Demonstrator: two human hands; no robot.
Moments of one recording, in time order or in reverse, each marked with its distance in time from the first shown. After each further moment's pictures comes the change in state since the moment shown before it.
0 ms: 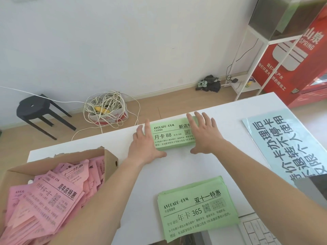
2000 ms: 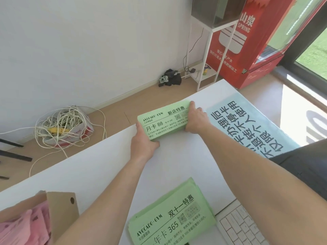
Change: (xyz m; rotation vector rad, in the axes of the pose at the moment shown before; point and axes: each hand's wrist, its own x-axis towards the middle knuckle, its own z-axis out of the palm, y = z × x) left_hand 0.060 0.110 0.058 -0.440 -0.022 0.018; right_hand 0.014 0.108 -0.001 0.513 0.047 0.559
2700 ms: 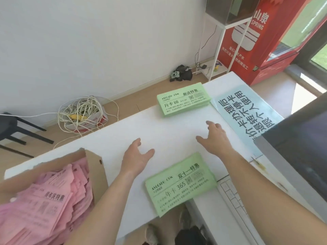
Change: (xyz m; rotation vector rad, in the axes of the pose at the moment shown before) left_hand -0.123 -0.076 -0.066 -0.026 -0.037 -0.122; right_hand -0.147 0.033 0.025 0.209 -0.020 0.028
